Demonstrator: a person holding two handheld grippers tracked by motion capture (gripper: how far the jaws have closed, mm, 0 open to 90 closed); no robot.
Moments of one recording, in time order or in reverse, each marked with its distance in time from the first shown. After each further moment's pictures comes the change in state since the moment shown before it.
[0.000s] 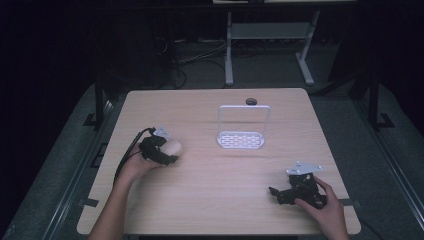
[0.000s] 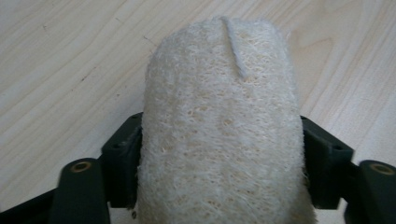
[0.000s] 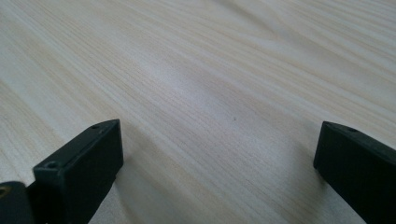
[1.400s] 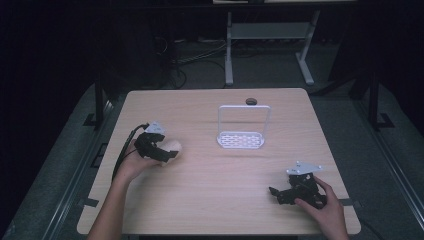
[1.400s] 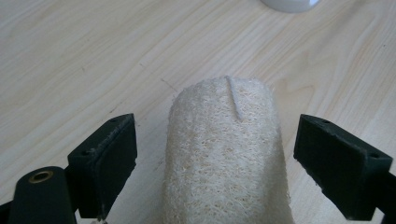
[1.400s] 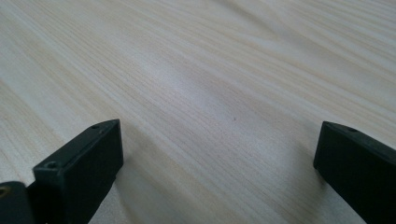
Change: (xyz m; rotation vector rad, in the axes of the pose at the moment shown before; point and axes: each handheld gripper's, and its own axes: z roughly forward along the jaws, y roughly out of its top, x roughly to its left) left arm 0.000 0.003 -0.019 -0.142 0.033 -0.027; right arm 0.000 0.000 0.000 0.000 0.000 0.000
